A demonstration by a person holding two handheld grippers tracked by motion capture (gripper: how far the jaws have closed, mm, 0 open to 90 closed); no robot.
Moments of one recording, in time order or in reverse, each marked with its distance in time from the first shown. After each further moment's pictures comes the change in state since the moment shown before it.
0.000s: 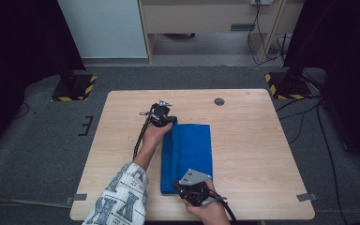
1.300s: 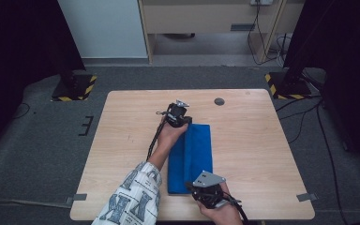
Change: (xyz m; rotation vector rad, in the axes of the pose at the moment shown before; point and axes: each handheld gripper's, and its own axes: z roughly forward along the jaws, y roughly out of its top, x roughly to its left) left arm -0.049 0.020 0.023 0.007 -0.031 0.061; right arm -0.017 -0.018 -0.028 0.020 -0.055 0.005
